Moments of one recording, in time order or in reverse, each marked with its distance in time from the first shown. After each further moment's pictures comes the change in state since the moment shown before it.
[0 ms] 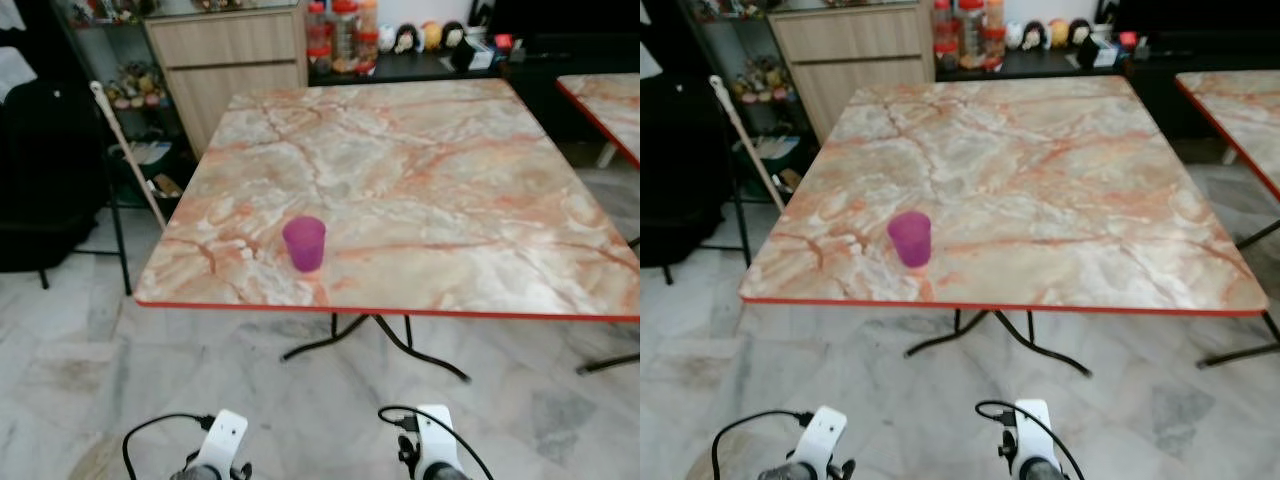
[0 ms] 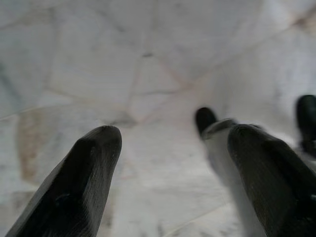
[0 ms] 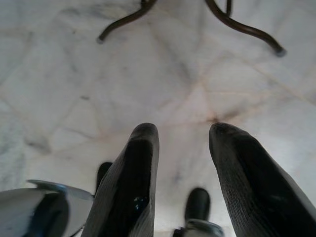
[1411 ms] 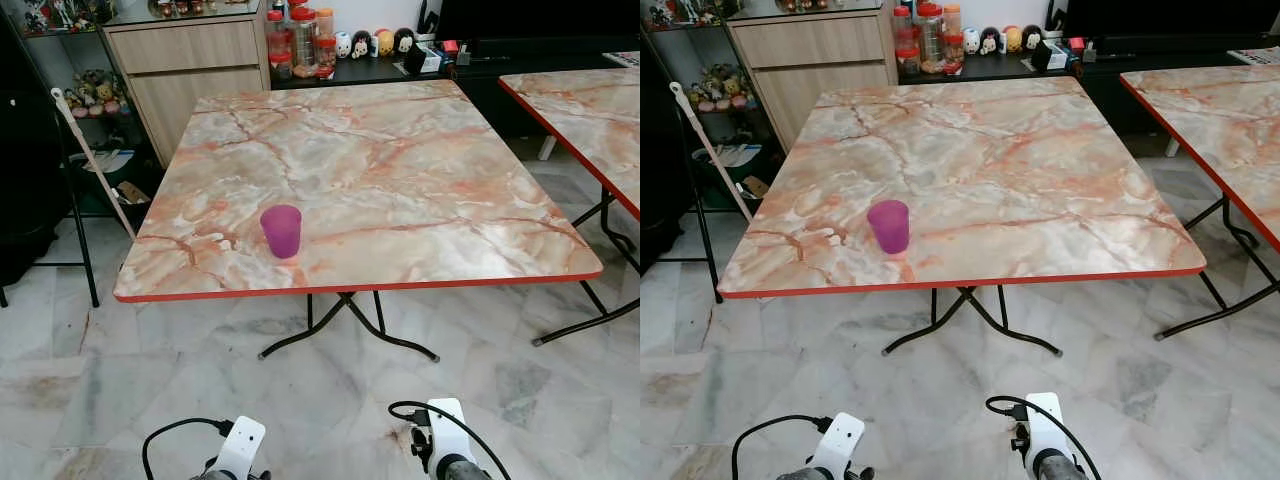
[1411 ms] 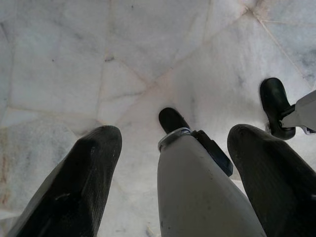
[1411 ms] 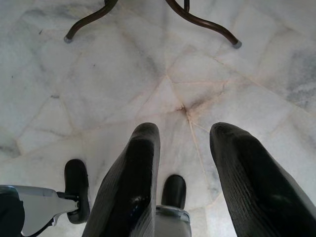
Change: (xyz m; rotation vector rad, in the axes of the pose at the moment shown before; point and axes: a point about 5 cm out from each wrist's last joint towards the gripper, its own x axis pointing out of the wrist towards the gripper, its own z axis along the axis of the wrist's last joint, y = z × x) left arm 0.002 -0.017 0.000 -0.004 0.015 -0.058; right arm 0.001 -0.011 0.007 -0.047 -0.014 -0.020
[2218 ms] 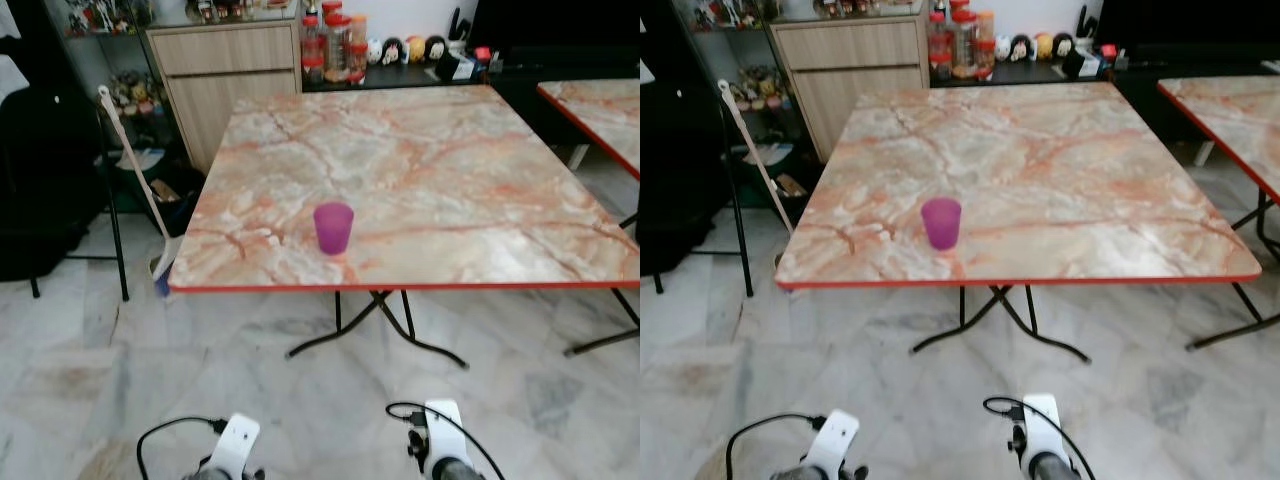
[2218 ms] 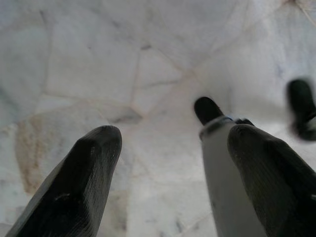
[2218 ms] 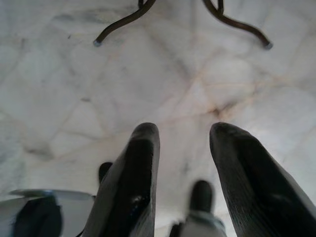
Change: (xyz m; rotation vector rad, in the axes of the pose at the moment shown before) left arm -0.002 0.015 0.001 0.012 0.001 0.030; right arm 0.000 0.017 -0.003 0.036 0.004 0.016
